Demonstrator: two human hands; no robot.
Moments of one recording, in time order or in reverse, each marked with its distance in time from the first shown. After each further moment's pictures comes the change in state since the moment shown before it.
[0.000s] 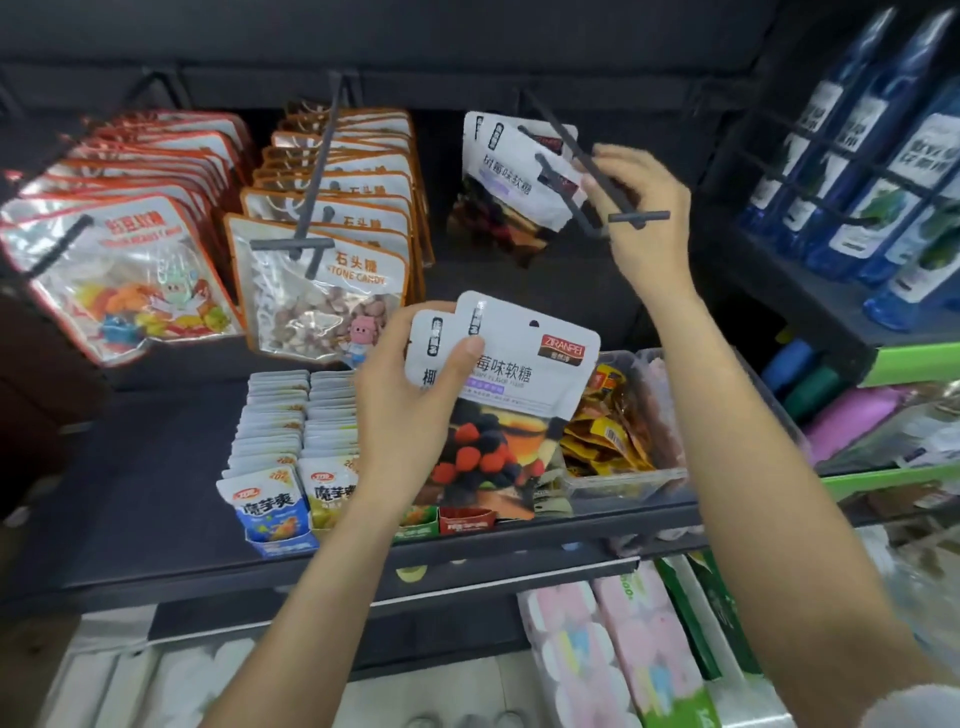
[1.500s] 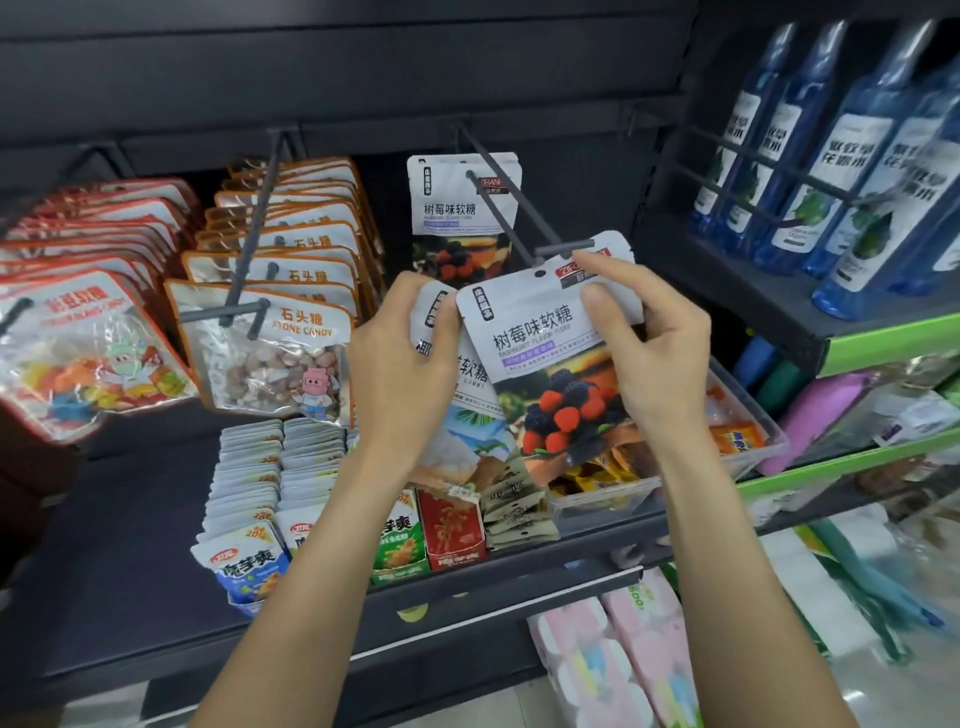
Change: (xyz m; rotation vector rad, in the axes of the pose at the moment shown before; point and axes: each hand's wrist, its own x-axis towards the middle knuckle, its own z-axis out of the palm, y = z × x) left_hand 0.049 -0.002 0.031 0.260 0.027 0.340; right_hand -0.097 -0.052 -0.045 0.334 0.101 0.082
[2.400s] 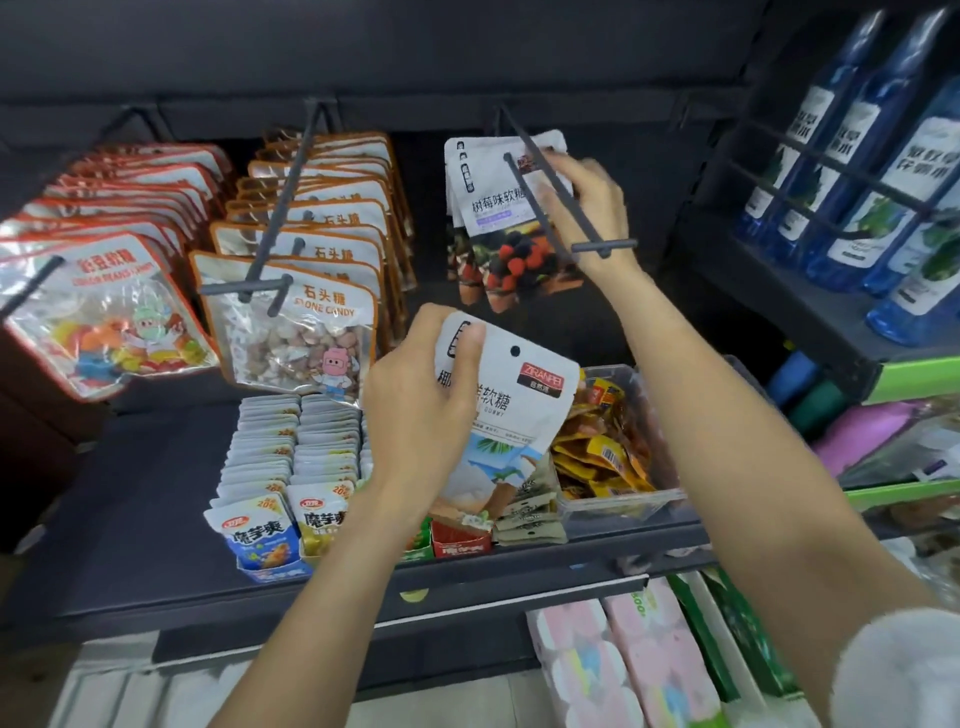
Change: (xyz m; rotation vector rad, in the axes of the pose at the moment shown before) left_hand -0.029 0.005 -0.003 0.125 0.002 -0.060; right_hand 0.134 0.101 0.065 -0.342 -0.204 -0.008
